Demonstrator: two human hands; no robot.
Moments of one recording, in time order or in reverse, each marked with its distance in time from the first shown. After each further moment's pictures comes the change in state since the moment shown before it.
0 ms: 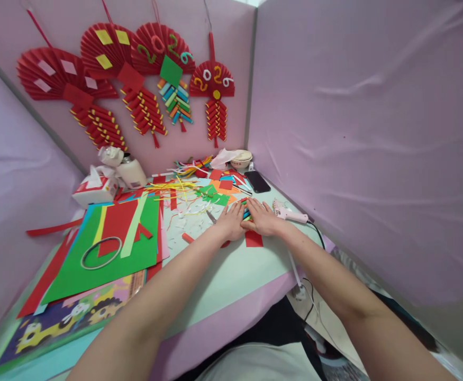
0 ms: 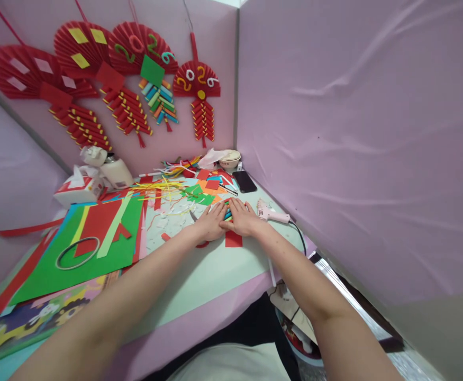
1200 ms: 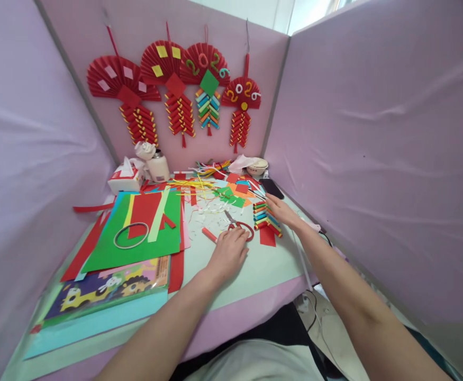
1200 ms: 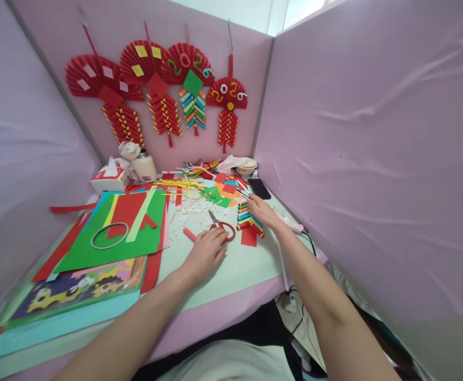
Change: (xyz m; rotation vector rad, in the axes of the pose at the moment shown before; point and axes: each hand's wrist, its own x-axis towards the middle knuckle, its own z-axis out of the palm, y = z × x) left_hand -0.126 0.010 0.012 -0.197 0.446 -0.005; right_hand 0.024 0.008 -0.018 0.329 0.366 0.057
